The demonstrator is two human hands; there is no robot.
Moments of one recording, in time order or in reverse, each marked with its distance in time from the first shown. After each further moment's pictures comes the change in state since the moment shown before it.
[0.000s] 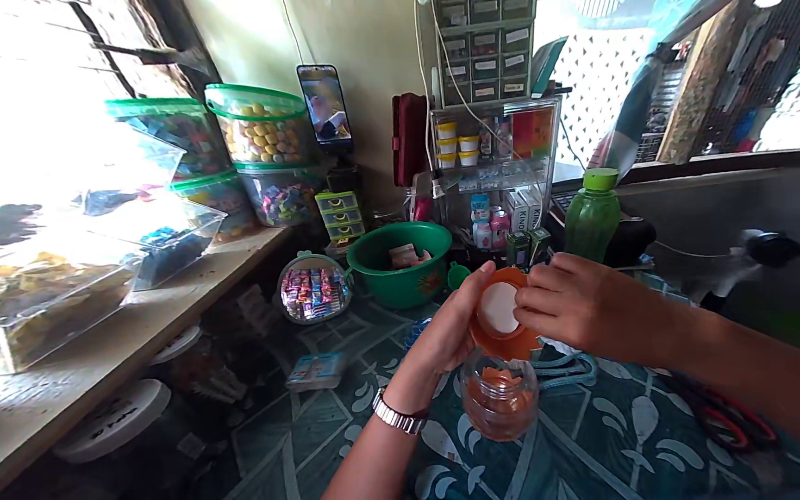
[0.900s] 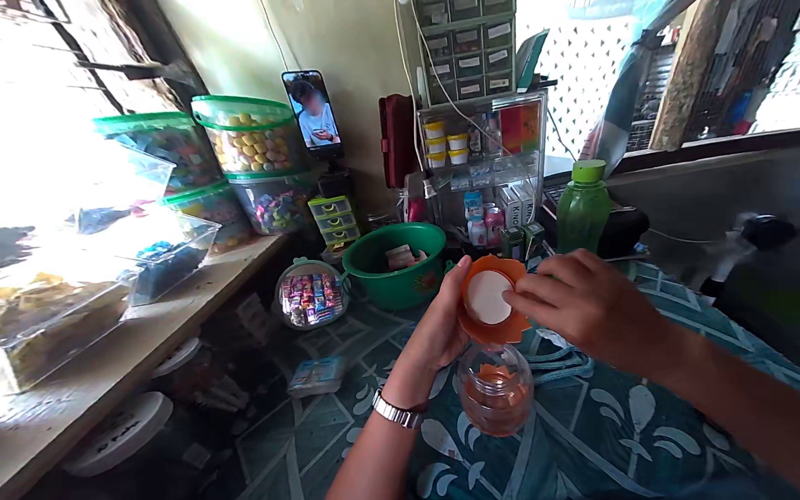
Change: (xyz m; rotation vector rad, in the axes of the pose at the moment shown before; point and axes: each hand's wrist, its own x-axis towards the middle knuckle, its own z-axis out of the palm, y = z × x) left_hand 0.004 -0.002 -0.002 -0.055 0.048 0.012; right_hand -0.015 -0.024 0.008 -0.048 0.172 0.310
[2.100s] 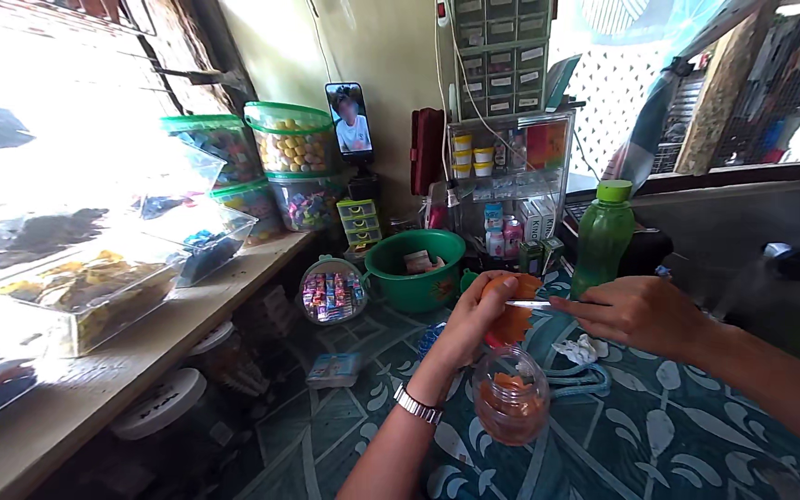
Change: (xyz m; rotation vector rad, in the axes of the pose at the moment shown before) left_hand 0.015 -0.012 -0.010 0.298 0.052 0.172; right_hand -0.049 0.054 0.021 0.113 -0.126 -0.045
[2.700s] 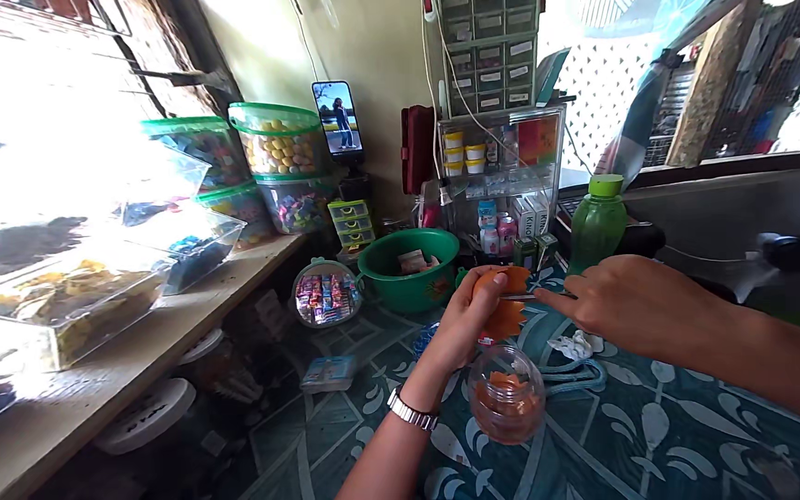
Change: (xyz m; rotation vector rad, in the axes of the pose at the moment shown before) left_hand -0.003 0.002 0.003 0.020 0.052 0.008; right_hand 0.064 -0.034 -0.056 -0.265 -0.458 -0.020
